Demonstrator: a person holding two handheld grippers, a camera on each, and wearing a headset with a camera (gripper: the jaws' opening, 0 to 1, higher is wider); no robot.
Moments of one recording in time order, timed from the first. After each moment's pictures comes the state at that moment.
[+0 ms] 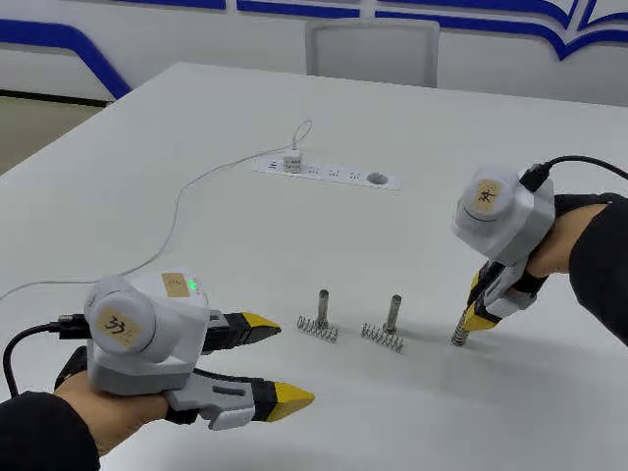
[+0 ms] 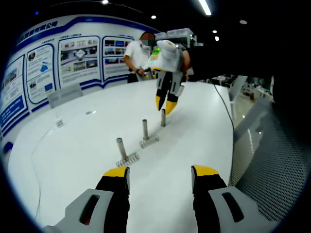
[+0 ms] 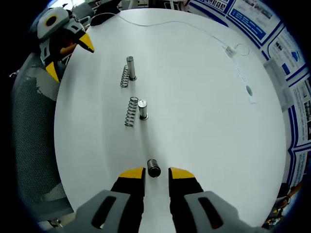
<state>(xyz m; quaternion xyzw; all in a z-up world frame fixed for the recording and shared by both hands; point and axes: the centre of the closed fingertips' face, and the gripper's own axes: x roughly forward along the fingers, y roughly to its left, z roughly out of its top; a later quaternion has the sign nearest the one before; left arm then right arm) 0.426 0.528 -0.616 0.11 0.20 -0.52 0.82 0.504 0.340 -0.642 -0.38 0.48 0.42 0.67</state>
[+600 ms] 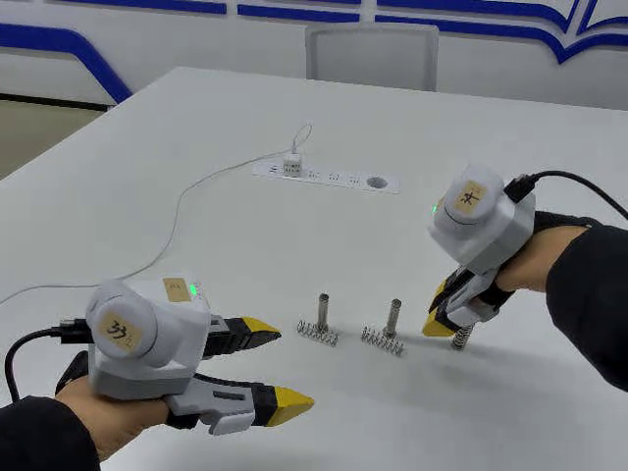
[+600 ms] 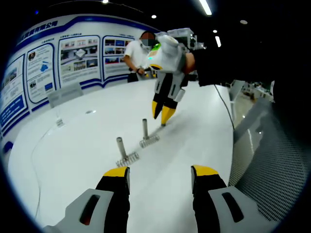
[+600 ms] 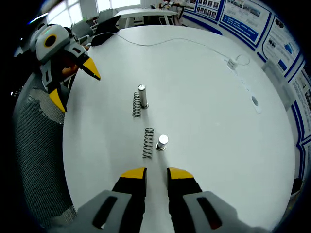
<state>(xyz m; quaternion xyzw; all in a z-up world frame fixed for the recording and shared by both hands) 0.426 0.528 -0.617 0.11 0.21 -0.52 0.82 0.491 0.397 -0.653 -0.31 0.45 0.45 0.71</state>
